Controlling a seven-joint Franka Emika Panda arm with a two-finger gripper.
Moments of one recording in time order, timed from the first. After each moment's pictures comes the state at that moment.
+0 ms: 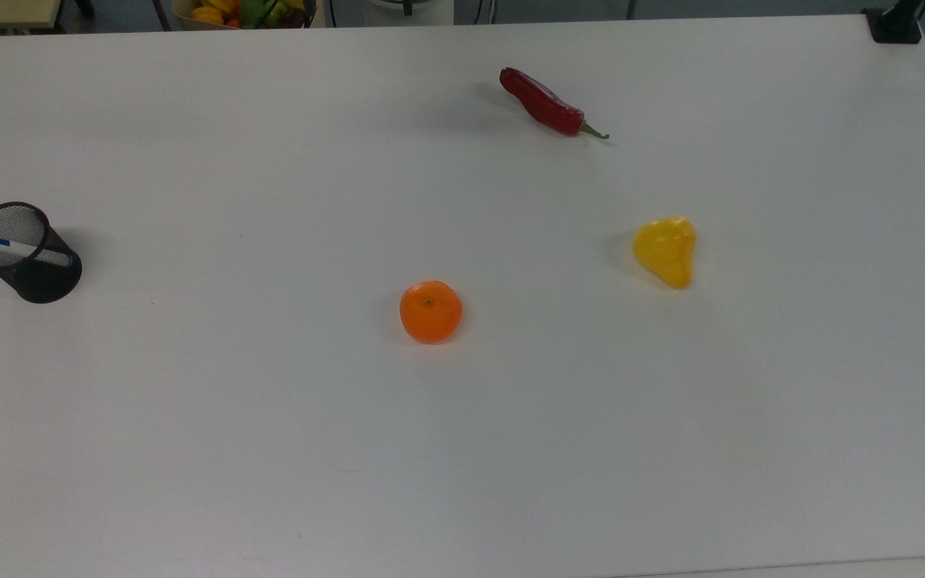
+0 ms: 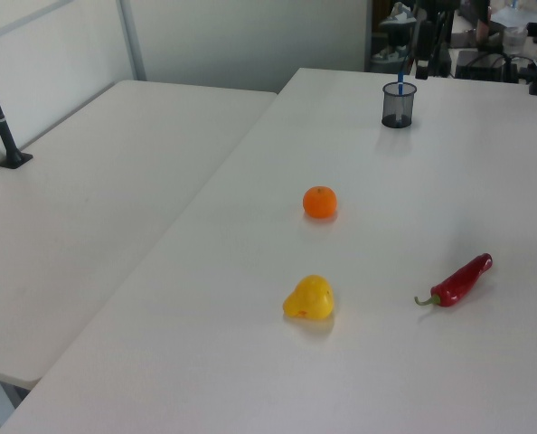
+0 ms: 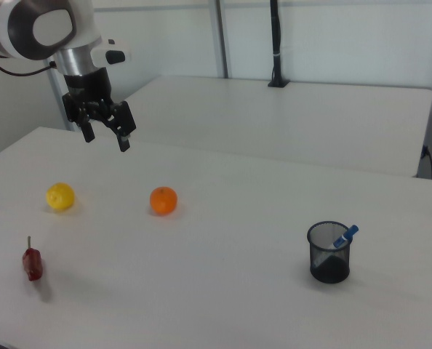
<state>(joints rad) 0.05 -0.07 0.00 -1.71 0.04 1.70 -0.01</state>
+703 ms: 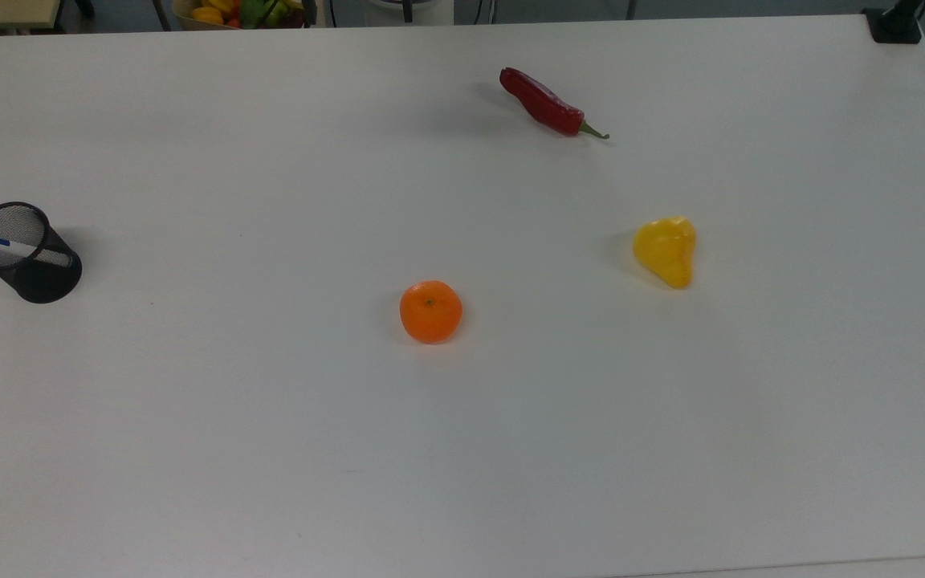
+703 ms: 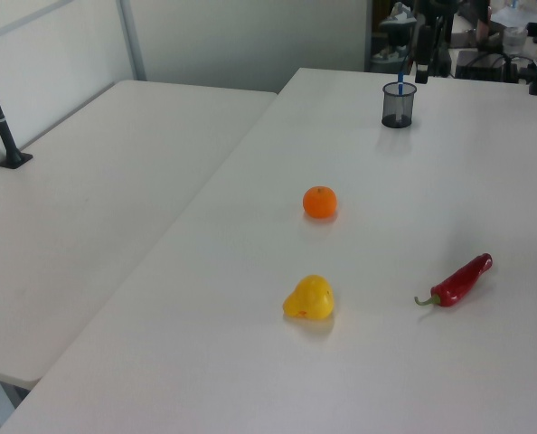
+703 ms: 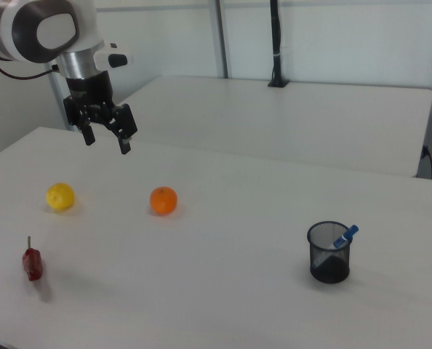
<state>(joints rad) 0.05 -0.06 0.00 -1.71 0.04 1.70 -0.03</state>
